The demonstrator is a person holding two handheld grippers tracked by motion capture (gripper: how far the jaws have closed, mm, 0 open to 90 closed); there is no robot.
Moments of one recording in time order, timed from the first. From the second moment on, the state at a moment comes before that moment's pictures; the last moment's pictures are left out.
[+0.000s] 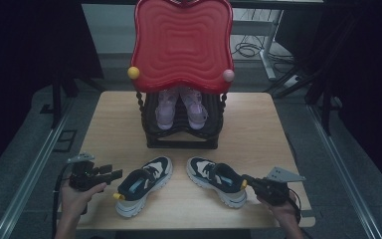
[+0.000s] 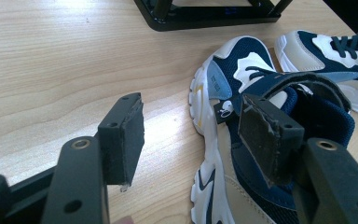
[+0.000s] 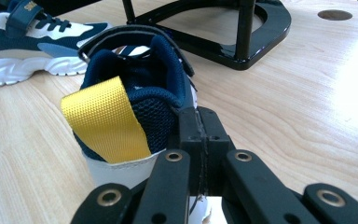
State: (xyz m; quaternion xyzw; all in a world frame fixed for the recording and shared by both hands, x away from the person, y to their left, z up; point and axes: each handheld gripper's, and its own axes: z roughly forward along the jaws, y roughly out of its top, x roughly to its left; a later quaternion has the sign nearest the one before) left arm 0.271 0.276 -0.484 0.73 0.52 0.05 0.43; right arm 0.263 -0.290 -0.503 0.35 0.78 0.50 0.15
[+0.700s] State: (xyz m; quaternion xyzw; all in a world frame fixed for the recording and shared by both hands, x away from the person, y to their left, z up) left arm 0.265 0.276 -0.475 0.73 0.51 0.06 0.44; right arm 0.253 -0.290 -0.499 0.35 0.77 0.50 0.17
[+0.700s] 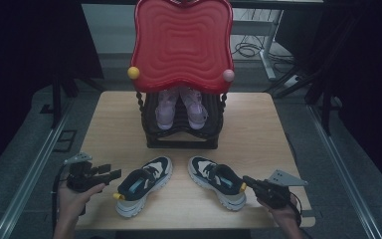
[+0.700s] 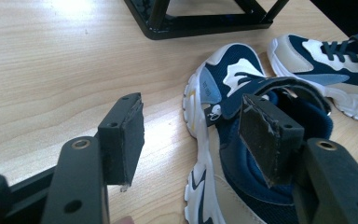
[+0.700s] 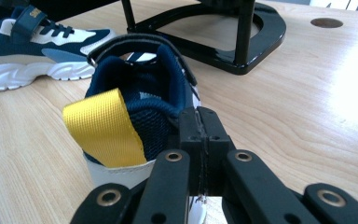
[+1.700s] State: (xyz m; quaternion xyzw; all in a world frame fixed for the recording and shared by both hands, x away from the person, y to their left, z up) left arm 0.257 0.259 -0.448 0.76 0.47 0.08 0.44; right arm 0.270 -0.283 -0.453 0.31 0.78 0.51 0.16
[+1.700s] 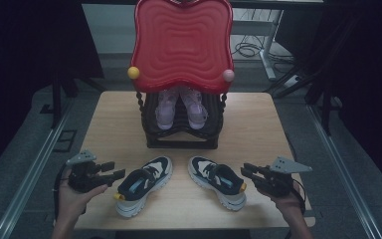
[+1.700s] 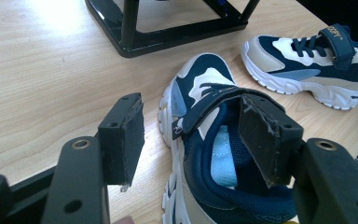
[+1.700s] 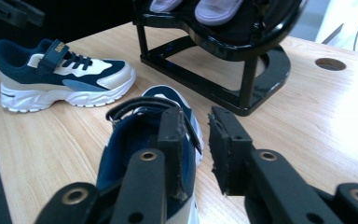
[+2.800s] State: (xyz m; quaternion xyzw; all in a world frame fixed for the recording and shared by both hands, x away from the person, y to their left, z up) left arm 0.280 0.224 -0.458 0.82 0.43 0.07 0.37; right arm 0.312 -0.246 -0.455 0.30 0.84 0.44 0.08
